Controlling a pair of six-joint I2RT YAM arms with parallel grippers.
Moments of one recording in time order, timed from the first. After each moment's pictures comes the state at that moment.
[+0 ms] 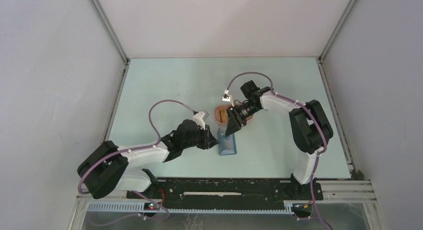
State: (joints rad) left arm -0.79 1.27 0.42 0.30 0.15 -0.61; right arm 0.49 1.87 1.26 -0.69 -1.03 -0.25
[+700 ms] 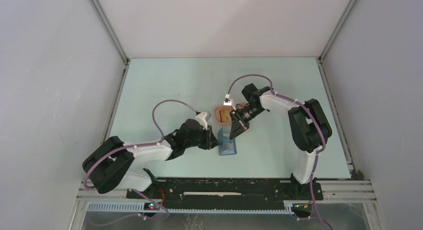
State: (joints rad) left arm -0.80 1.34 0.44 0.31 0.16 -0.61; right arm 0.48 1.89 1.27 -0.85 -1.05 -0.39
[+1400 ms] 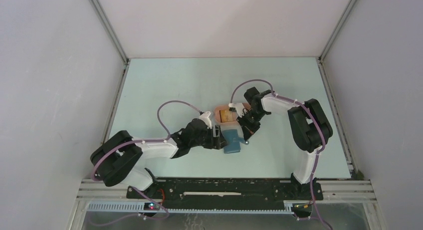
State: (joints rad) left arm -0.84 1.43 0.50 0.34 0.13 -0.70; right arm 0.46 1.89 1.20 -0.83 -0.53 -0.38
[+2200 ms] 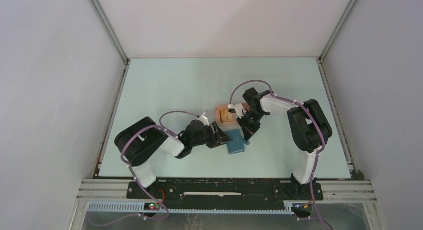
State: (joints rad) left arm -0.78 1.72 0.45 0.80 0.27 -1.11; right arm 0.48 1.89 1.20 -0.83 -0.47 -0.38
